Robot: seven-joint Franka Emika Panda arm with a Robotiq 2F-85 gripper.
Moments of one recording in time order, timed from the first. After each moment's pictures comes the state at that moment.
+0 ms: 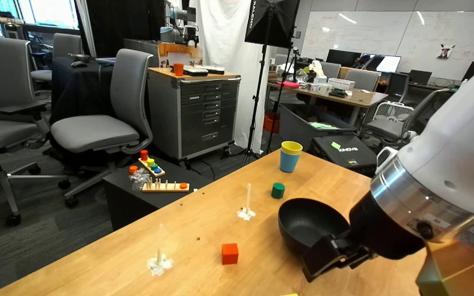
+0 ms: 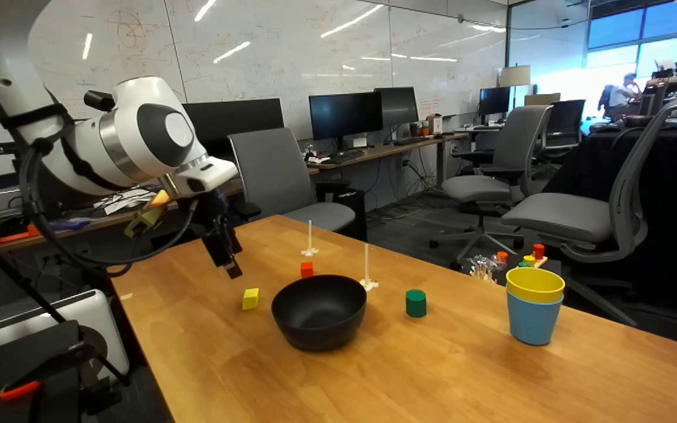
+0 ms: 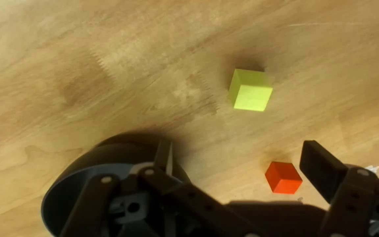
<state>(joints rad) 0.17 0.24 0.04 -2.56 -0.86 3.04 1.42</state>
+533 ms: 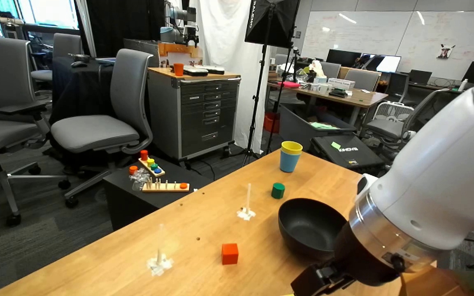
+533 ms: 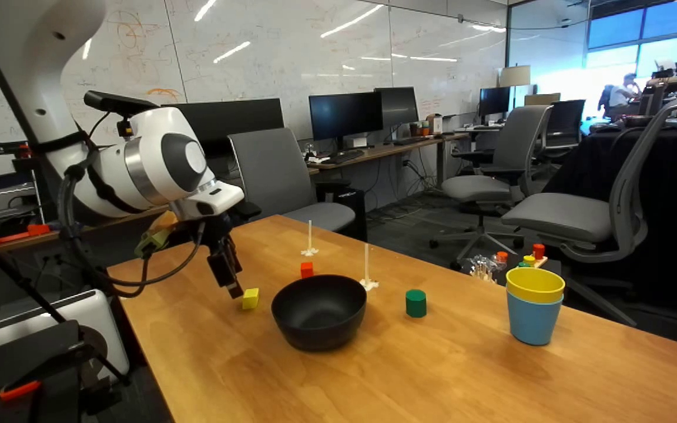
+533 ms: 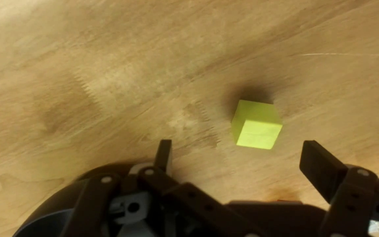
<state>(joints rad) 0.23 0.38 0.00 -2.49 -0.90 3.05 1.45</state>
